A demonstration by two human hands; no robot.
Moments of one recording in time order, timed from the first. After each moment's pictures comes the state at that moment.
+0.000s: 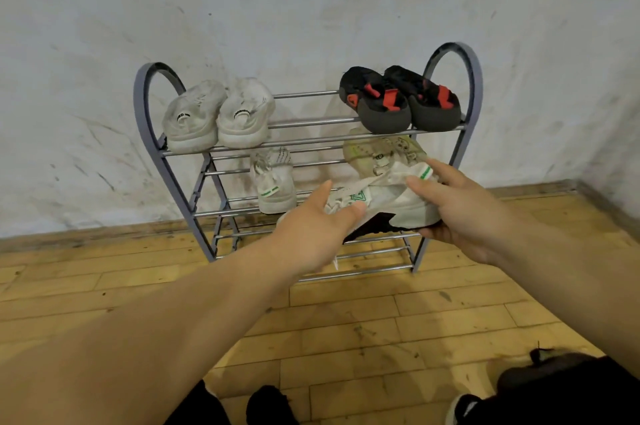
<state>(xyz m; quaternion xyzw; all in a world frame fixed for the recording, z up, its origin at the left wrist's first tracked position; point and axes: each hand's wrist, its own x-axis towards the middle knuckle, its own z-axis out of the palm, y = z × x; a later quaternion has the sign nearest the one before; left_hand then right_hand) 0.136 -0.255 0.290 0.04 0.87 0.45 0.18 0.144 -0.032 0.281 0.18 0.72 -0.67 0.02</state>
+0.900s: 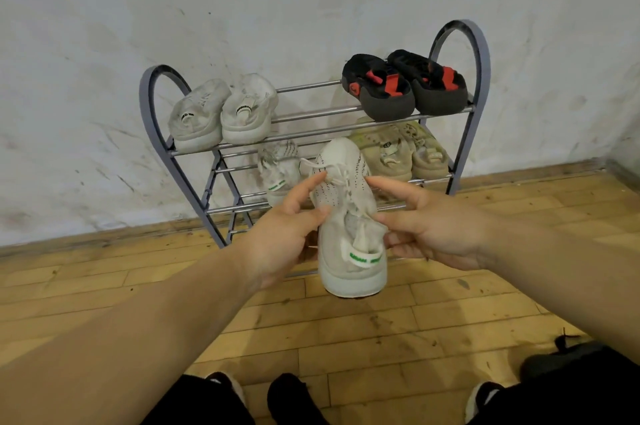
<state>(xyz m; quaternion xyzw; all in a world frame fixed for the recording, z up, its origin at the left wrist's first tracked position) 0.134 -0.286 0.265 0.04 0.70 0.68 0.22 0.159 -0.059 0.271 0.03 0.71 -0.67 0.20</state>
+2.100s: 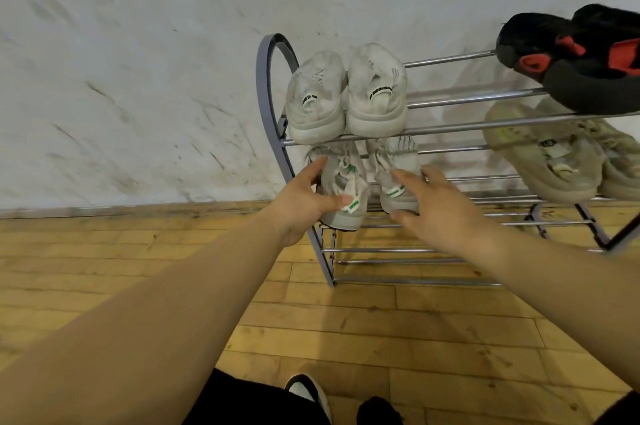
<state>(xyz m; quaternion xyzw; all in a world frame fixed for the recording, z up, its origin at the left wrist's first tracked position) -0.010 -0.448 0.215 -0.06 0.78 0.61 0.13 -0.005 -0.207 0.182 -0.10 0.96 -0.25 0.04</state>
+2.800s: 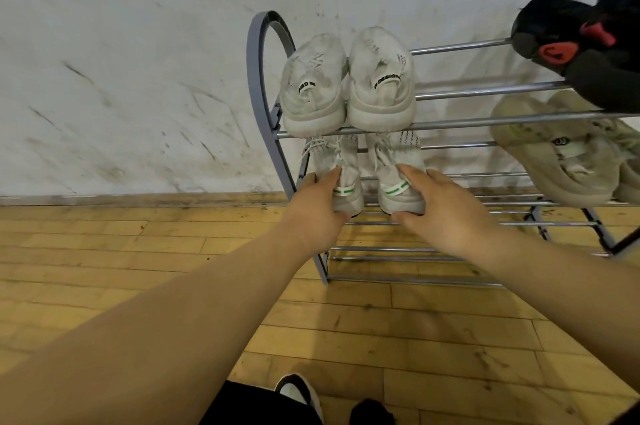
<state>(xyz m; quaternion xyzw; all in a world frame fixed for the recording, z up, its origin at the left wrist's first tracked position) -0.020 -0.438 0.181 0.04 0.96 0.28 0.06 -0.017 -0.205 0.170 -0.09 0.96 -0.26 0.03</state>
